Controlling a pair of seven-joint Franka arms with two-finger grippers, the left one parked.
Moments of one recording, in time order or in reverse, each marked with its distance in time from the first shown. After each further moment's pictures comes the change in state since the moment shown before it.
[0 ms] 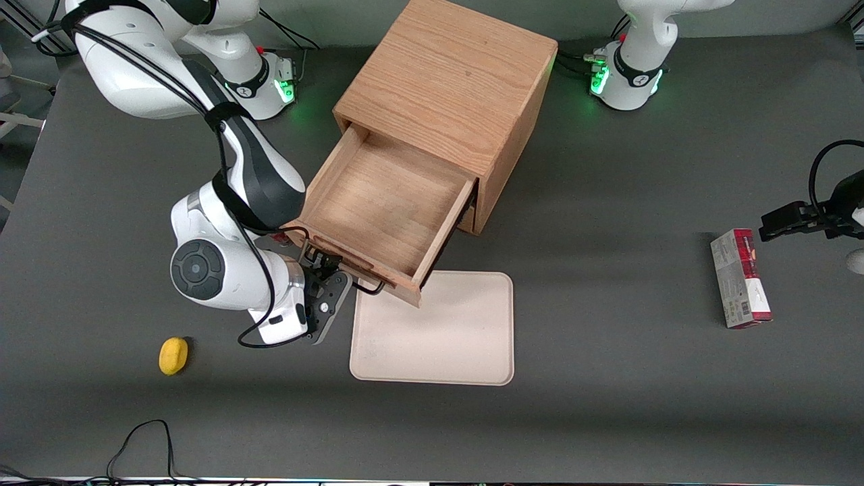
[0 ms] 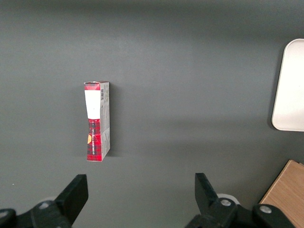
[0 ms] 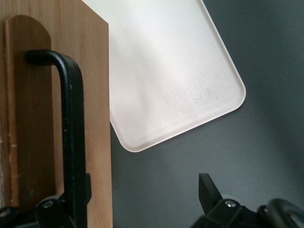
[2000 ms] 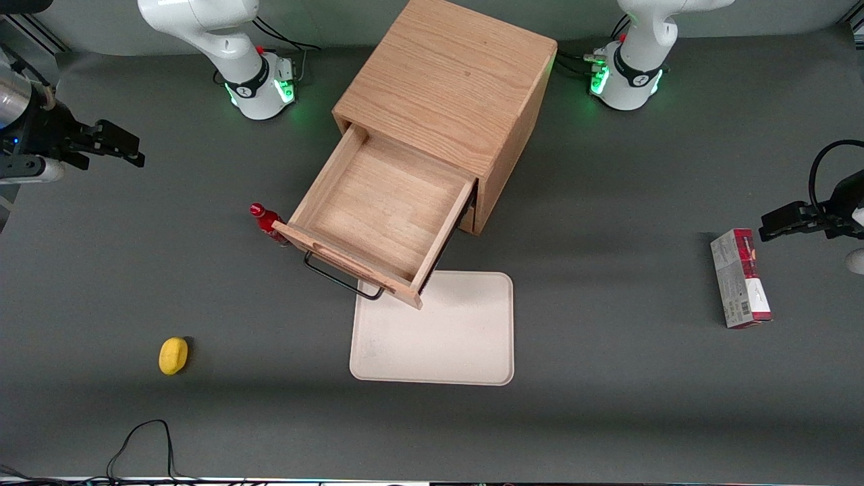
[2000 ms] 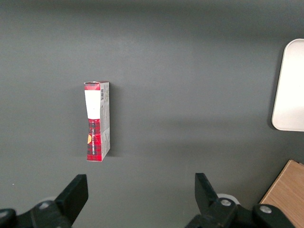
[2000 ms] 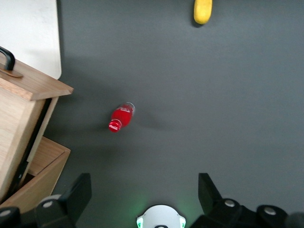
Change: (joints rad) arm -0.009 -0.829 -0.443 -0.494 0.026 -0.327 0.674
